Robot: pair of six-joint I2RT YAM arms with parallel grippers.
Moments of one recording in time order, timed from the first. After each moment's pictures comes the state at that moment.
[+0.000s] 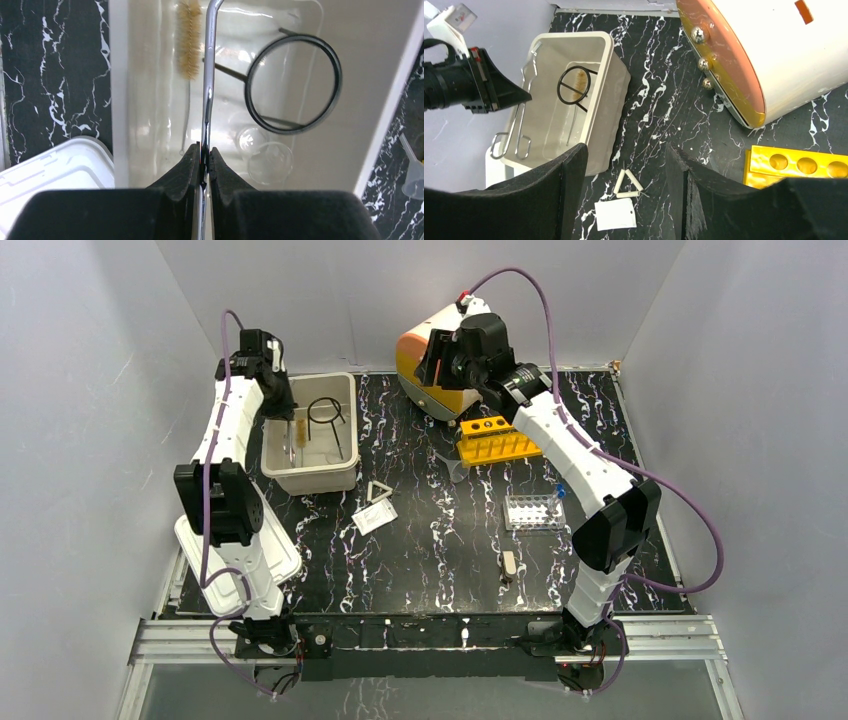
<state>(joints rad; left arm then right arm) 0.02 1.92 1.90 -0.98 -0.02 -0.19 0.61 1.79 1.94 -0.53 0.01 0.47</state>
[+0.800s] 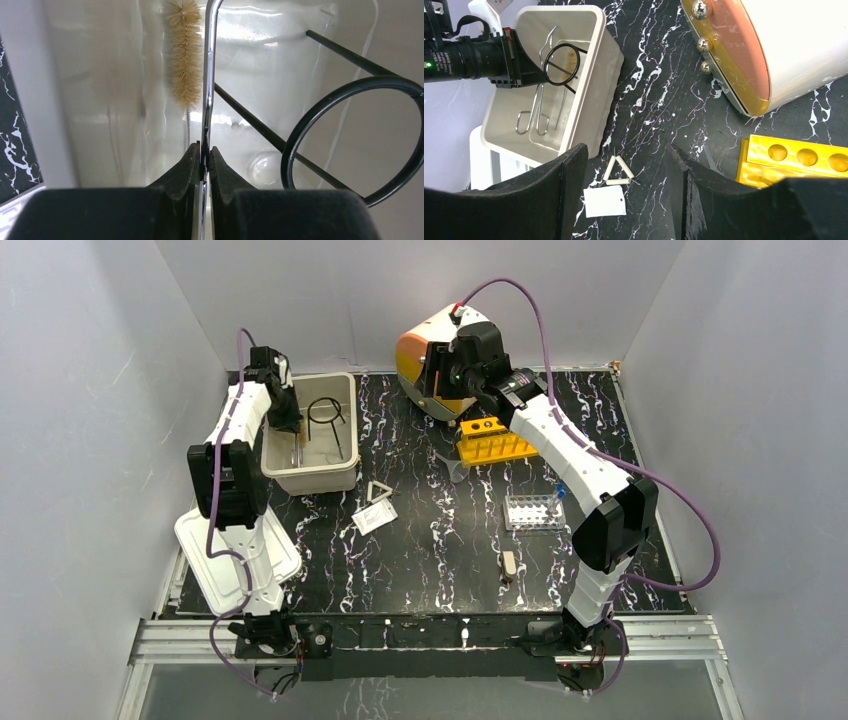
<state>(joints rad) 0.06 2.11 1.89 -0.88 0.06 -0.14 0.61 1.79 1.88 -0.54 -0.02 0.43</state>
